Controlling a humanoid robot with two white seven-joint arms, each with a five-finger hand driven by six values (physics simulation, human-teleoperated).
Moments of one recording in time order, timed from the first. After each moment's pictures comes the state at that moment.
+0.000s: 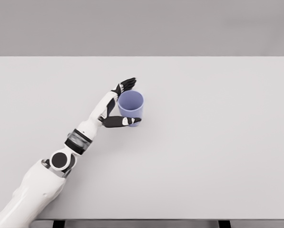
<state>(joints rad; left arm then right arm) -0.31 0.29 -0.62 -1.29 0.28 -0.49 -0.06 0.01 0.00 -0.22 0.11 -0.32 -0.32 -0.02</state>
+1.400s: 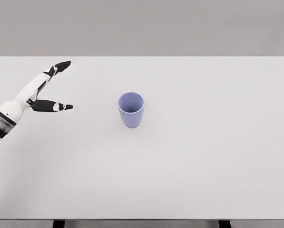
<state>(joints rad) -0.37 0.78 -0.58 -1.37 0.27 -0.49 -0.06 0.01 0.00 -0.22 0.11 -0.32 -0.32 -0.02</state>
